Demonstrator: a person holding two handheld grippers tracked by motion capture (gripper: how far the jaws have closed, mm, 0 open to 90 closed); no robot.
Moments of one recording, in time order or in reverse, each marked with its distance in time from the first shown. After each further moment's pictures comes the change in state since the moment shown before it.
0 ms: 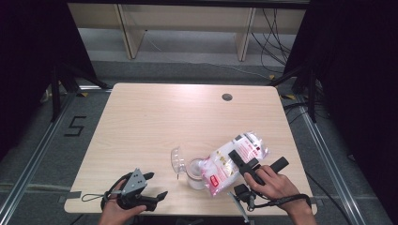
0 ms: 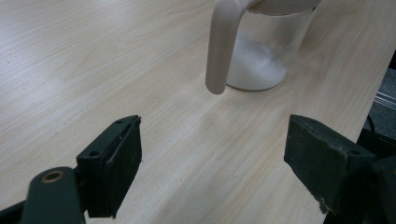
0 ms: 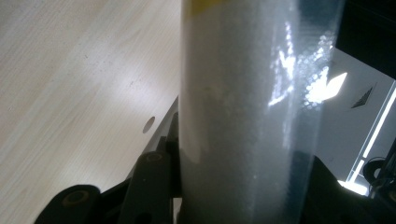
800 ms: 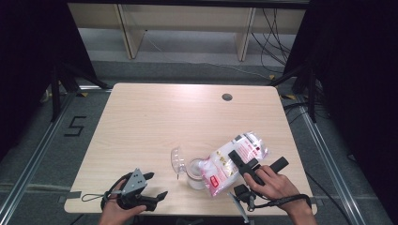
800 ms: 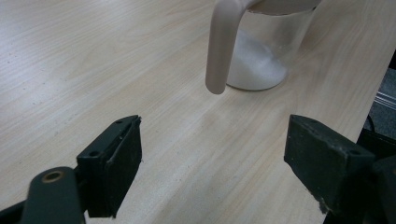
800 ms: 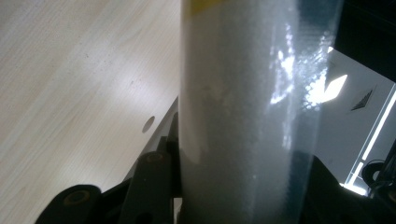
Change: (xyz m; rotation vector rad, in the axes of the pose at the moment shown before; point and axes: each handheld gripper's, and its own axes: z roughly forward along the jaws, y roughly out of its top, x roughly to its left) left arm 0.000 0.000 0.000 0.006 -0.005 -0.004; right arm -0.001 0.000 -0.001 0.000 0.003 -0.010
